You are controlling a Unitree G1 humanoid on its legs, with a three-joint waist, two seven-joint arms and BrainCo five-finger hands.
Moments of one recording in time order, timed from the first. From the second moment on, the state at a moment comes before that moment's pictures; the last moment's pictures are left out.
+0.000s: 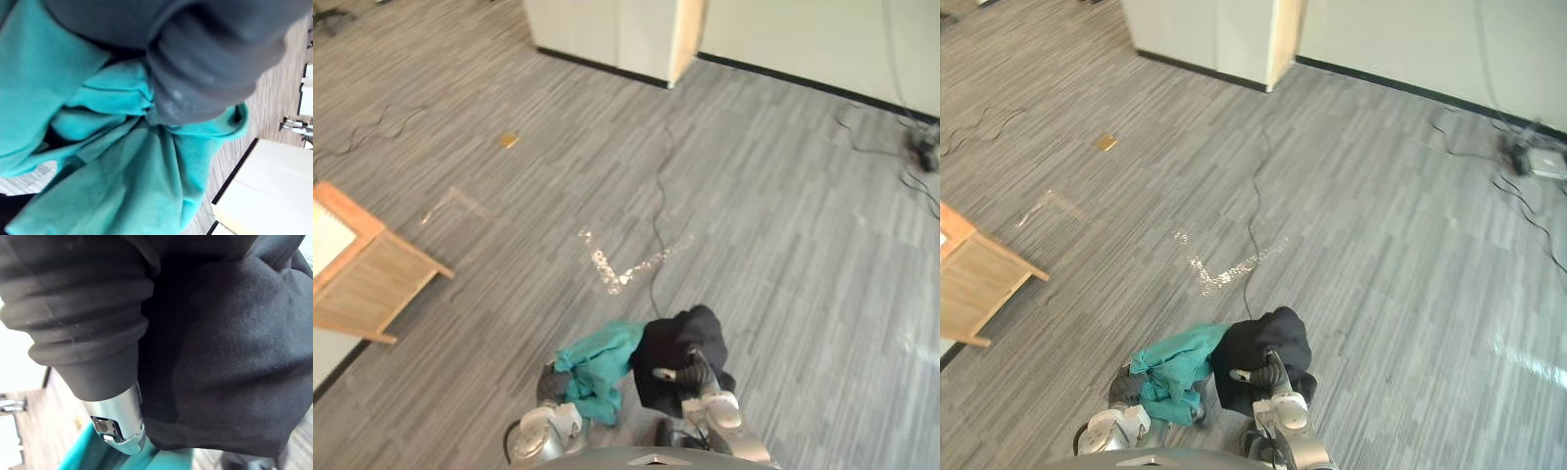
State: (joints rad) left arm 0.35 -0.06 -0.21 0.33 -0.46 -0.08 0.12; right arm 0.16 -0.14 0.21 0.54 0.03 -0.06 -0.11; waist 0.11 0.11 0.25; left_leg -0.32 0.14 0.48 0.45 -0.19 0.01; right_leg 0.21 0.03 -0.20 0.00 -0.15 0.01
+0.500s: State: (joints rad) left arm 0.31 0.01 -0.23 0.33 -0.42 -0.07 0.17; right arm 0.19 -0.09 0.17 0.52 -0.02 -0.07 -0.11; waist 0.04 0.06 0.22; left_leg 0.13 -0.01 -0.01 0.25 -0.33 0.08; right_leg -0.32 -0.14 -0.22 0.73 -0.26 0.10
